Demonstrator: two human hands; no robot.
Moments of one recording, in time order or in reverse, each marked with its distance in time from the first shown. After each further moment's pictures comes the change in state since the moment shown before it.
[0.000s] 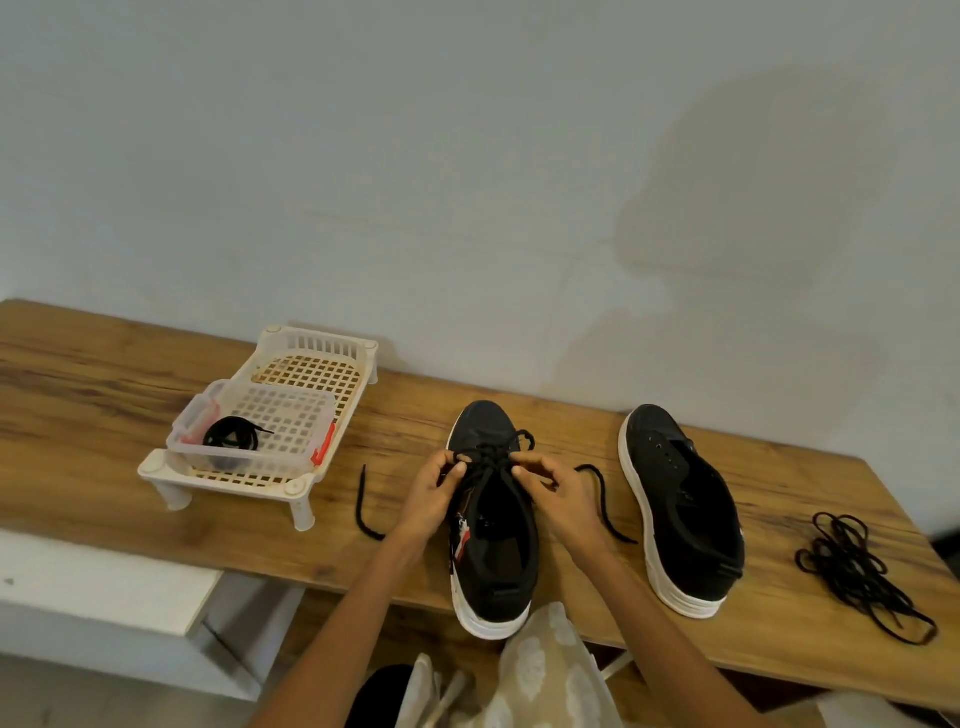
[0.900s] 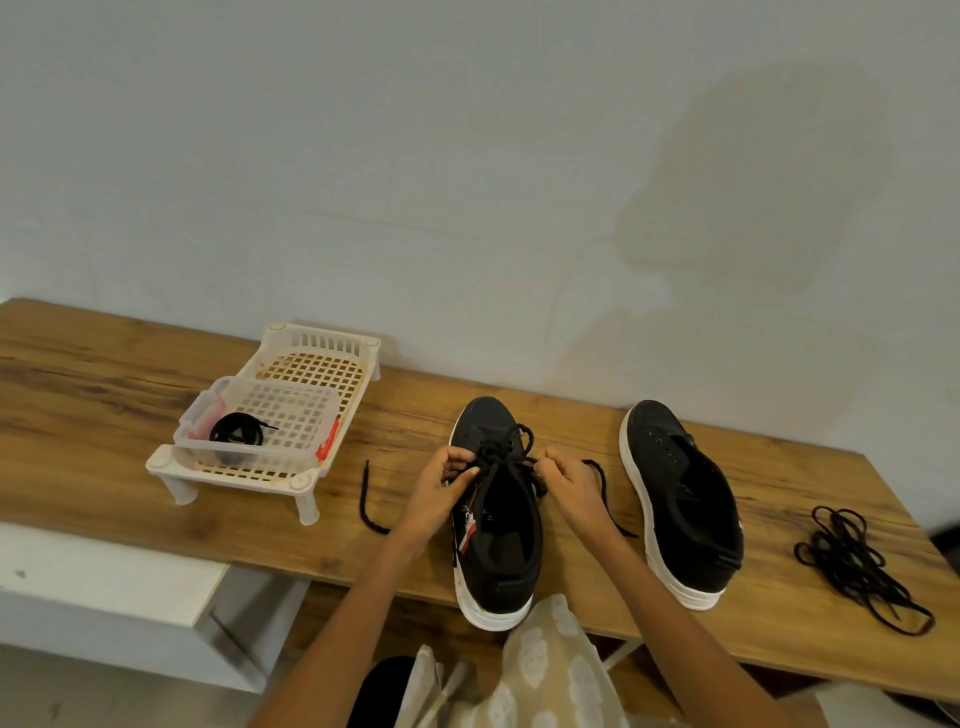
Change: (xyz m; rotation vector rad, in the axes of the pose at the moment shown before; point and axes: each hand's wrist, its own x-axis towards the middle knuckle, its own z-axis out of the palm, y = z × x) left_hand -0.005 0.005 0.002 0.077 -0.003 0.072; right_hand 0.001 -0.010 -0.010 -0.080 -0.030 0.017
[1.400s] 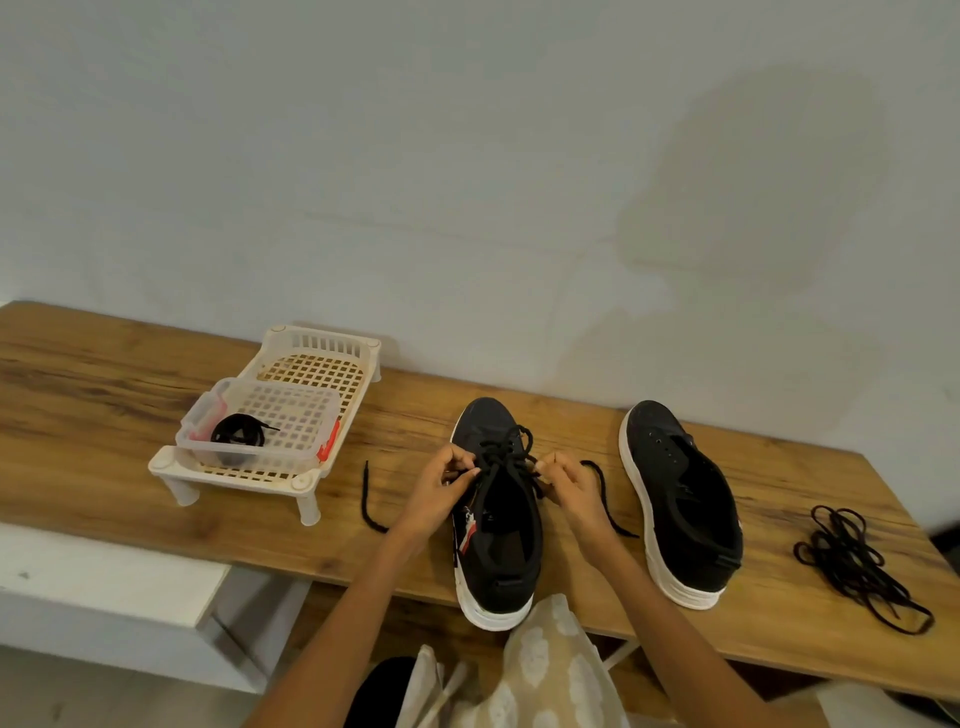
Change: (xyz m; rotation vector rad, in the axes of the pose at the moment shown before) left_hand -0.001 0.004 -0.003 0.047 -0.050 0.021; right_hand -0.005 0.016 0.003 0.221 0.025 0.102
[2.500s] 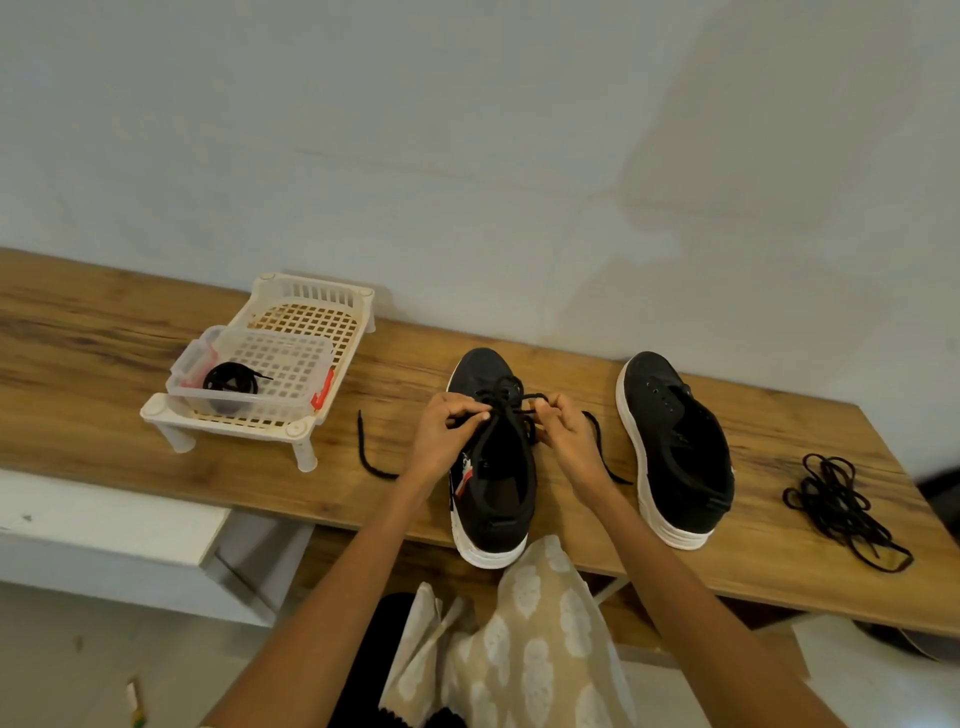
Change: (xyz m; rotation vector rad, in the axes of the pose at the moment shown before) left_hand -0.004 0.018 0.011 0.187 0.113 0.116; right_hand 0.005 0.000 0.003 -0.029 0.034 0.001
